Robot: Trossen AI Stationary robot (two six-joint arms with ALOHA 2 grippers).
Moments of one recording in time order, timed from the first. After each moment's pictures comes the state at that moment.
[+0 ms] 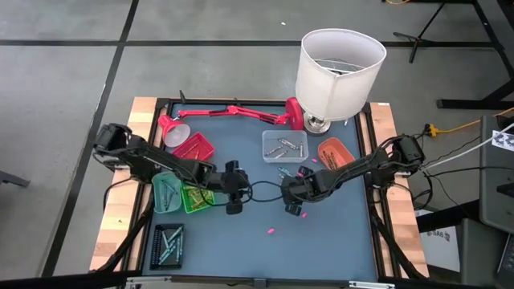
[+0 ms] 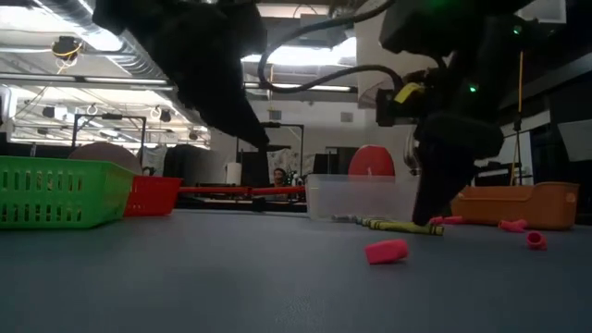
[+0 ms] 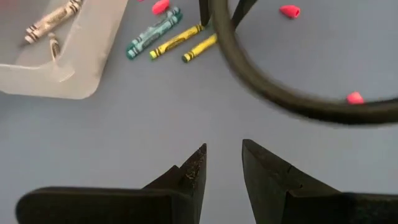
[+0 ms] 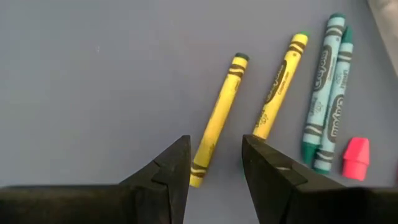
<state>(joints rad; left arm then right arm) -0.22 1.59 0.88 -0.09 -0.24 -0.28 0.28 1.73 0.96 -0.50 0.24 0.58</state>
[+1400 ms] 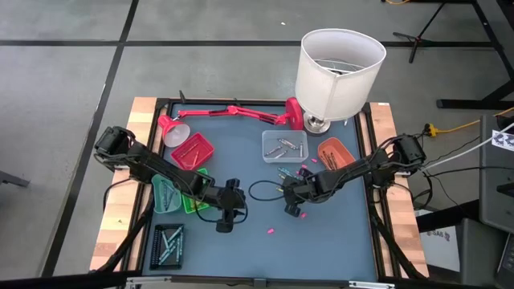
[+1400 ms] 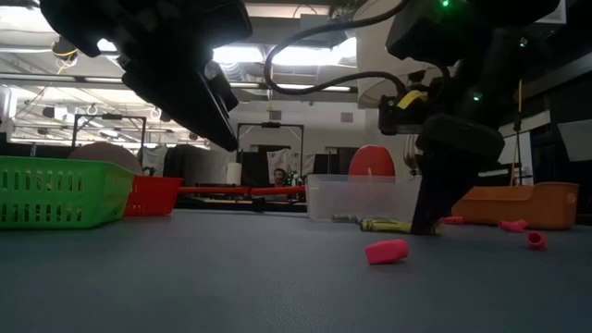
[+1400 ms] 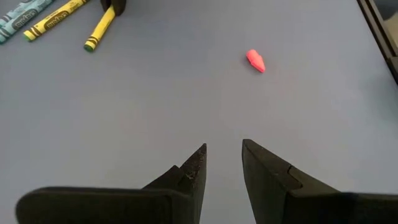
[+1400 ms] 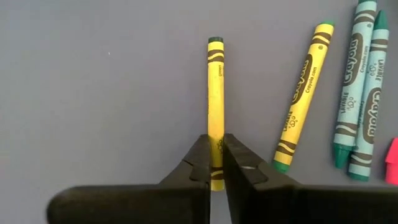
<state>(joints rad) -0.34 1.63 0.88 -0.07 -0.09 -0.28 0.28 1.73 0.89 -0.35 0.19 0.62</state>
